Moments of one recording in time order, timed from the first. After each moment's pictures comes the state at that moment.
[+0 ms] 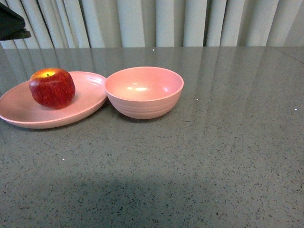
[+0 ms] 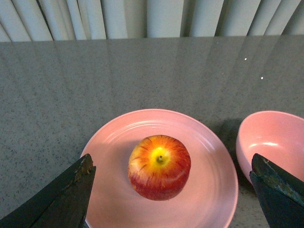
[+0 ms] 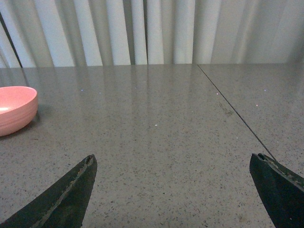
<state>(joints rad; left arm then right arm) -0.03 1.27 0.74 0.25 0.14 0.00 0.00 0.00 0.01 0.00 0.00 0.01</state>
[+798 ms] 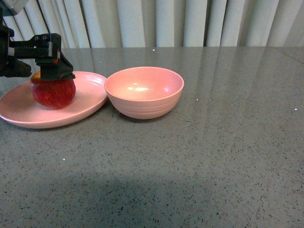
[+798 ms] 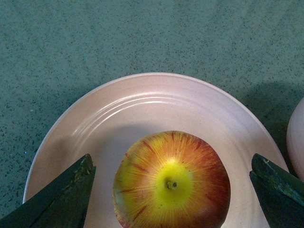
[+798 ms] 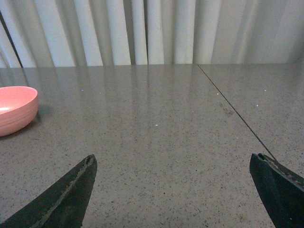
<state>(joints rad) -0.04 1.66 1.01 0.11 0.16 0.05 0.00 0.00 0.01 0.00 0.00 0.01</state>
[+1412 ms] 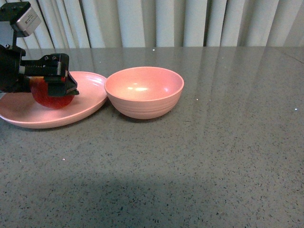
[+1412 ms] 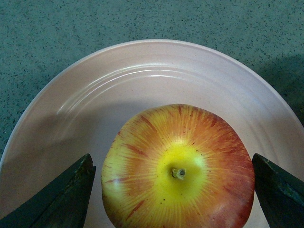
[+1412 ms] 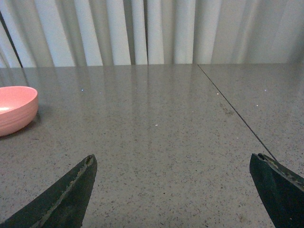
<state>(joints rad) -0.05 1.71 1.01 0.09 0.13 0.05 0.00 0.00 0.01 0.00 0.00 0.01</state>
